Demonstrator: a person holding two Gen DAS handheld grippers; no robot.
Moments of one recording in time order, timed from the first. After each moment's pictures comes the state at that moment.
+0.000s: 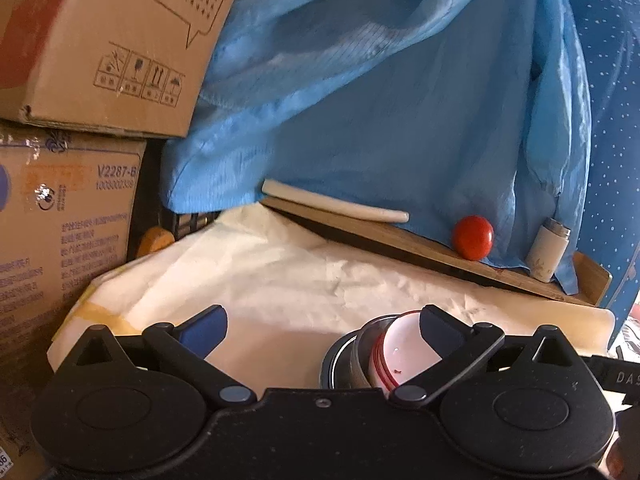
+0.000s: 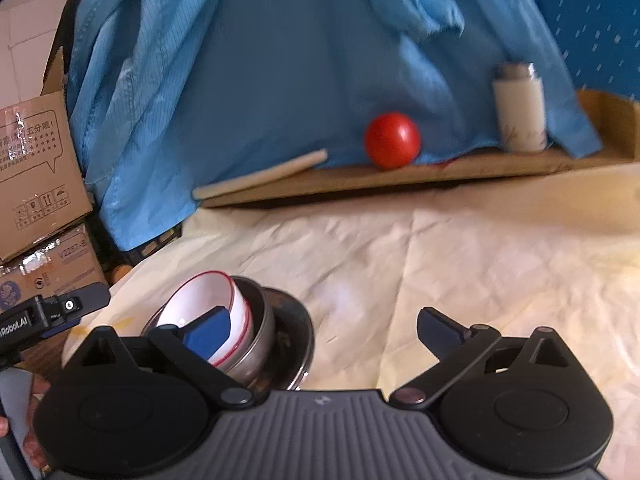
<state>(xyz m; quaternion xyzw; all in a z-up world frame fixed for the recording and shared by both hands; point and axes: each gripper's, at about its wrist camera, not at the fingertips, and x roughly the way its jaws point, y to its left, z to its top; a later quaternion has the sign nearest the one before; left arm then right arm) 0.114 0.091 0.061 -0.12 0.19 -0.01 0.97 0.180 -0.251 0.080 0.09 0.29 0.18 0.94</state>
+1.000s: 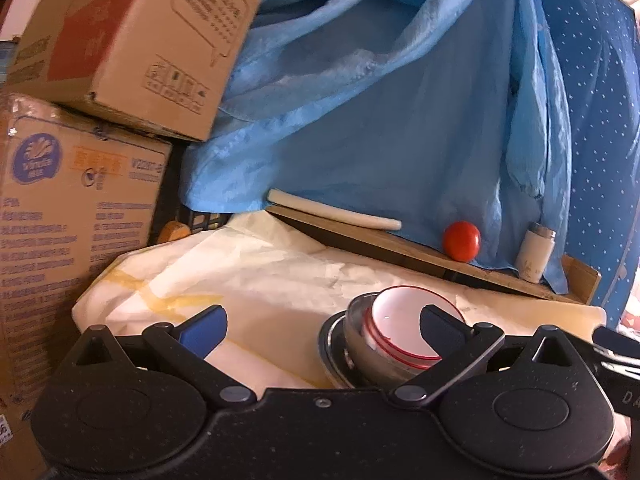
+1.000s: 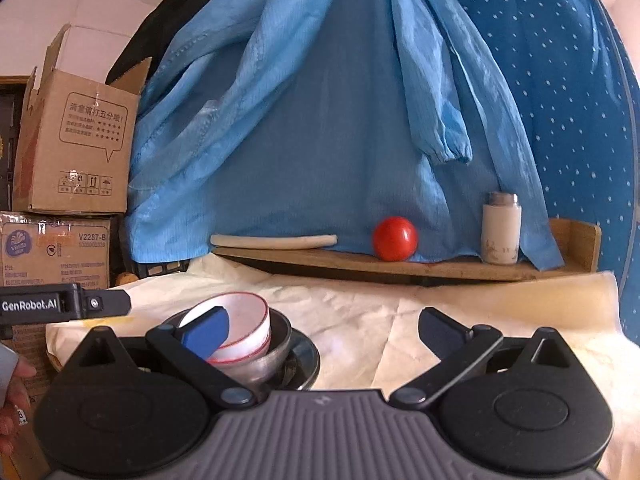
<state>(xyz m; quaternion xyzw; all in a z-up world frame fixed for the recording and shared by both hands) 0.058 0.080 0.039 -0.12 0.15 0.01 0.98 0.092 -0.237 0.075 -0.01 0.12 0.16 0.98</state>
